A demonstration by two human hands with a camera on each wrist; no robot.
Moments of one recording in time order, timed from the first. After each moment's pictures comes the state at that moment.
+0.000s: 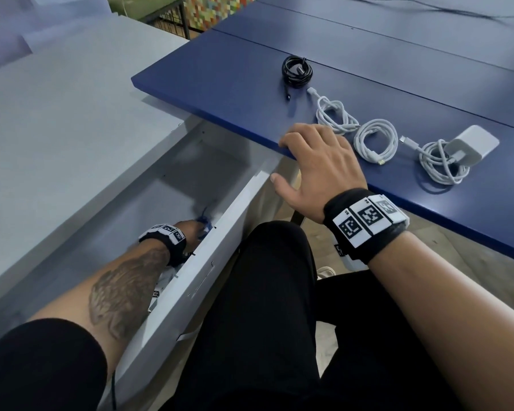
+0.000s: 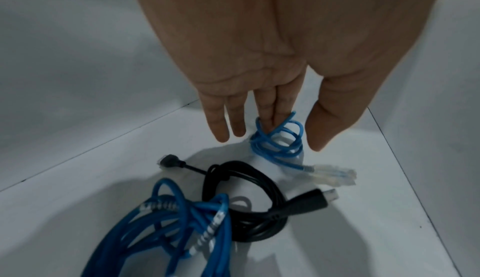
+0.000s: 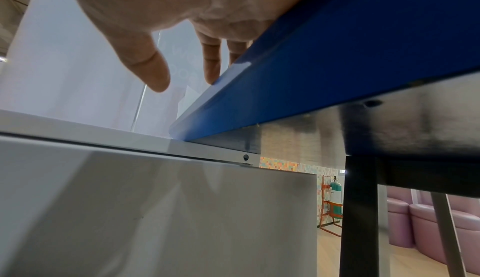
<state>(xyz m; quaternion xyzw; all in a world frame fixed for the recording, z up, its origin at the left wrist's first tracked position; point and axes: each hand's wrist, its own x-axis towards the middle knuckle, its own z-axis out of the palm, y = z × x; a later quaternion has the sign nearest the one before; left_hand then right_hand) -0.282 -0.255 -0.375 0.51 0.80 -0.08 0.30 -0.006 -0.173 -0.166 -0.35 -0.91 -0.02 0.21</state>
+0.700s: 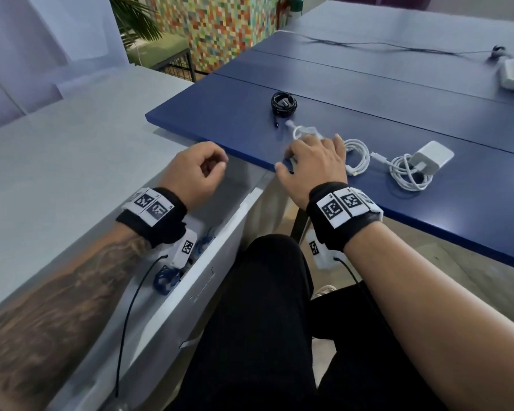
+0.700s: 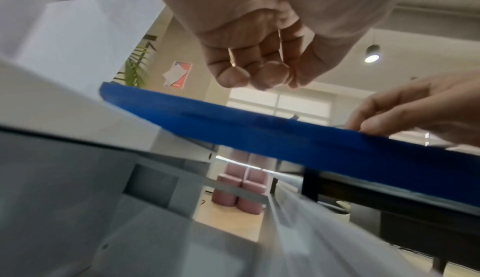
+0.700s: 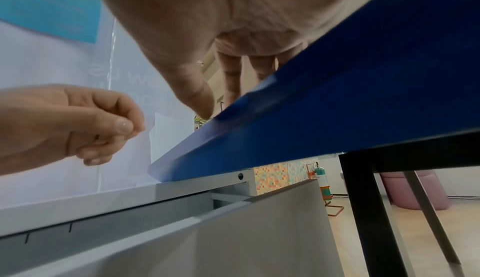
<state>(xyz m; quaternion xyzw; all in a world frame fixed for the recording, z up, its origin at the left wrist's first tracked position) -0.231 -0.248 -0.170 0.64 0.64 0.42 0.04 -0.013 -0.162 -0.150 -0.49 -0.84 0.01 0.22</state>
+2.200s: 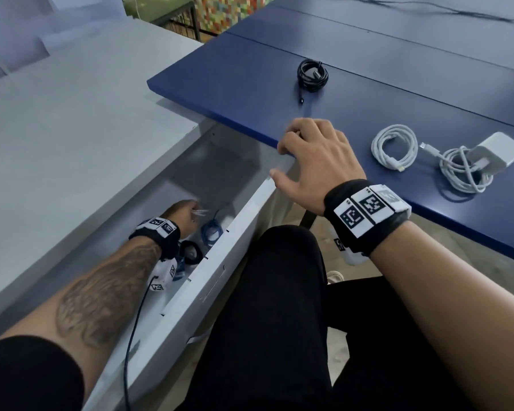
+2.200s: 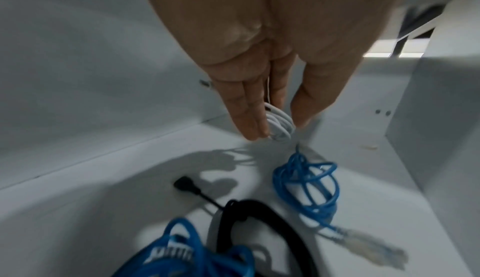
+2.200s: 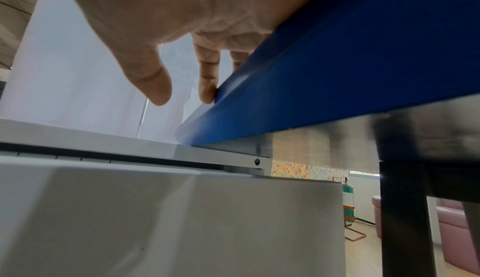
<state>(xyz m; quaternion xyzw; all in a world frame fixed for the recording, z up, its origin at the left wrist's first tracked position) -0.337 -0.253 -0.375 0.52 0.82 0.10 0.23 -0.033 -0.162 -0.163 -0.33 -0.92 0.01 0.19</state>
